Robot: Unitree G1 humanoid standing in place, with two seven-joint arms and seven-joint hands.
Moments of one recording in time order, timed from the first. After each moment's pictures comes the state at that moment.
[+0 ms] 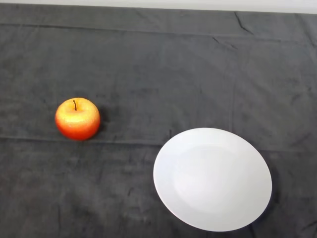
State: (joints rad) left arm -0.33 0.80 0.77 1.22 -0.68 -0.47 0.19; right arm -0.75 -0.60 0.16 1.17 -0.37 0.05 -0.10
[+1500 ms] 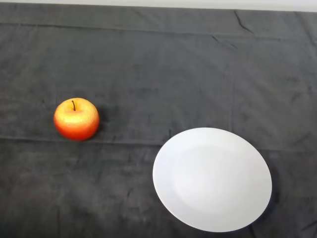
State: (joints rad) left arm -0.52 0.65 0.46 1.14 -0.41 -0.47 -0.15; right arm -0.75 -0.60 0.16 1.17 -0.37 0.04 -0.10
